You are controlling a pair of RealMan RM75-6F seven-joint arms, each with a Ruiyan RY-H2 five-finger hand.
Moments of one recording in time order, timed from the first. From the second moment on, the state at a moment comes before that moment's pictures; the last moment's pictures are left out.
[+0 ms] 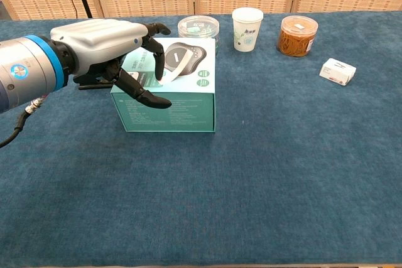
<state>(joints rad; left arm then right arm) -0.83 -1.55 -0.12 -1.82 0.92 1.17 0.74 0.14 -1.17 0.13 -1.50 -1.50 1.54 0.15</state>
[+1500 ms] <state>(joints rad) -0.83 -1.54 -0.11 -1.83 0.94 1.14 0.73 0.13 -1.16 0.14 -1.51 -1.50 1.53 0.16</state>
